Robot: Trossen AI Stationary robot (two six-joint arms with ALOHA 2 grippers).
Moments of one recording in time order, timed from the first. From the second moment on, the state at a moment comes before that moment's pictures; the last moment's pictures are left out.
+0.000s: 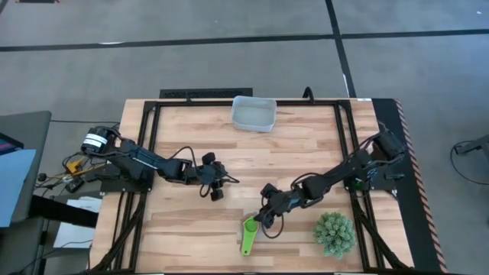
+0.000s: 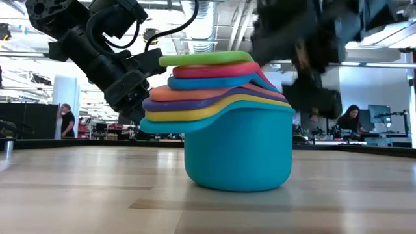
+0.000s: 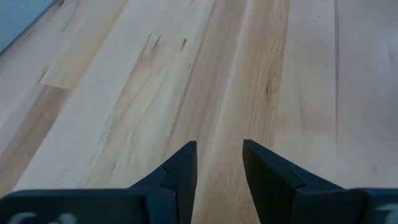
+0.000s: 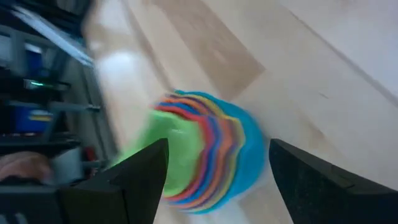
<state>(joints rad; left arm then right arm) -0.16 1.56 0.58 0.31 -0.38 -0.23 0.41 1.73 0.91 0.12 0.08 1.17</state>
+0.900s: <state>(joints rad) -0.16 1.56 0.58 0.31 -0.36 -0.28 0.41 1.82 0.96 0.16 0.01 1.16</state>
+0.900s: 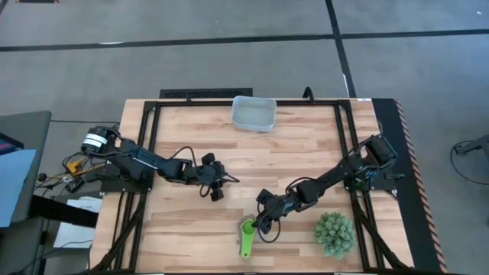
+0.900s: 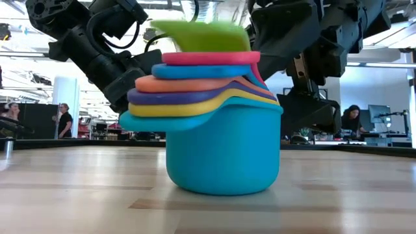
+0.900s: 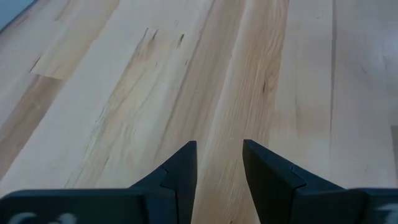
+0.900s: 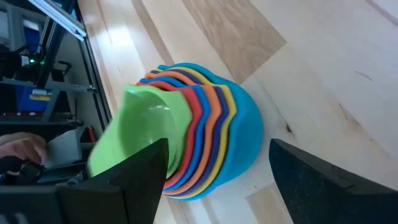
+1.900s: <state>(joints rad) -0.48 1.79 0.78 0.33 -0.16 -0.41 0.39 1.79 0.96 0.12 -0.06 1.11</state>
